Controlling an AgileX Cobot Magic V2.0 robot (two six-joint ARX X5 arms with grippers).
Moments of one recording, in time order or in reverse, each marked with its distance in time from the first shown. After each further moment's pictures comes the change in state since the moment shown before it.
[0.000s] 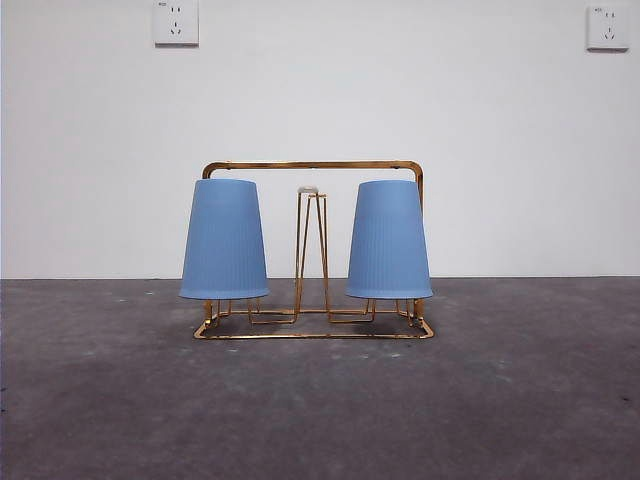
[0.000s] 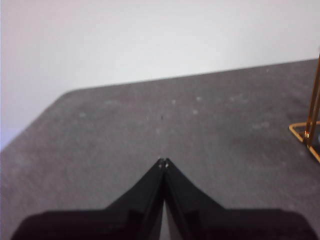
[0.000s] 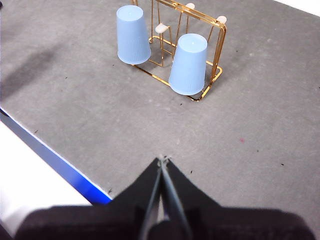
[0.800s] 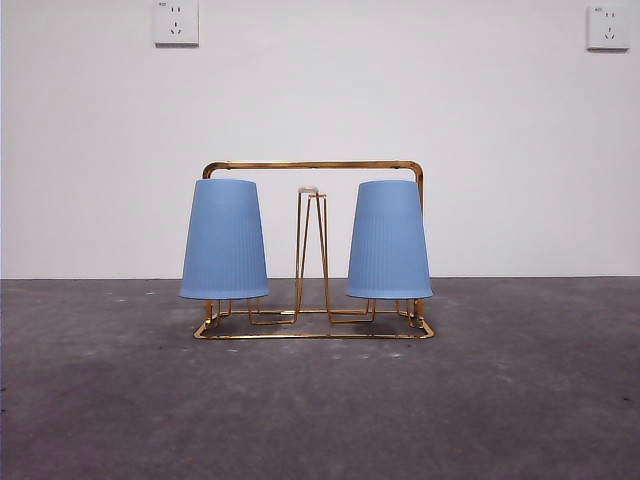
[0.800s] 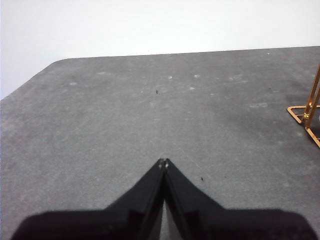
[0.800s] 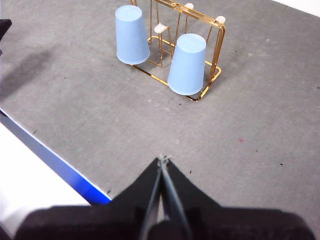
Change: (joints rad) left arm 0.005 -0.032 -0.069 -0.019 0.003 -0.077; right arm 0.000 0.000 0.000 0.000 0.004 0.000
